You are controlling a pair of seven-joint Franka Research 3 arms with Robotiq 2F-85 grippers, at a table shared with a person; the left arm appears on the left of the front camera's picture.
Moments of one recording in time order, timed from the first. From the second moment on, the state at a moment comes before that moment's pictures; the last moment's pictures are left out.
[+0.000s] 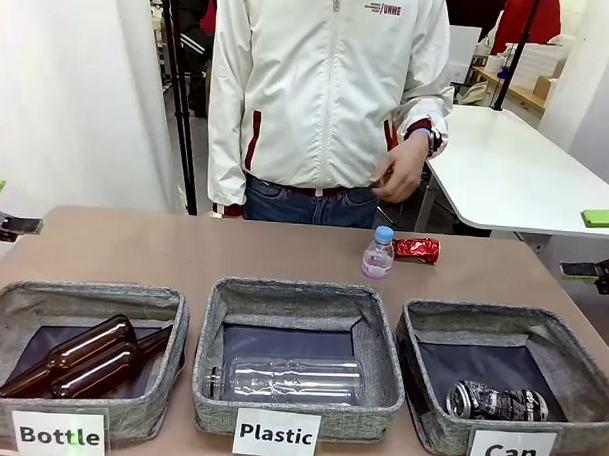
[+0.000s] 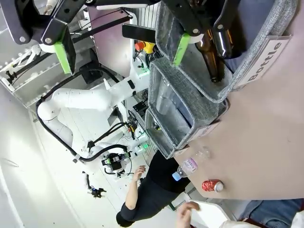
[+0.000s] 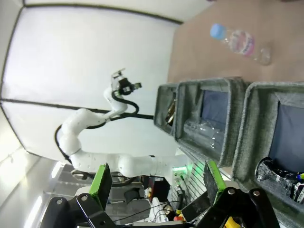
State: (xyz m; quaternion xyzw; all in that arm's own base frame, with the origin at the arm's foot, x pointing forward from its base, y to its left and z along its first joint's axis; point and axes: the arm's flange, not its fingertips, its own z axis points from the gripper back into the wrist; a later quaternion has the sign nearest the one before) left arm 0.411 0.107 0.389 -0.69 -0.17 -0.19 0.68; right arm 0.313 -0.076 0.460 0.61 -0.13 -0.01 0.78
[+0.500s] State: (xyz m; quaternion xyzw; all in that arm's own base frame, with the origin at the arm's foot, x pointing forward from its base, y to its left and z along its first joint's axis) left arm 0.411 0.107 0.388 -0.69 -0.17 -0.19 0.68; right arm 0.425 -0.031 0.492 0.41 -0.17 -0.01 0.90
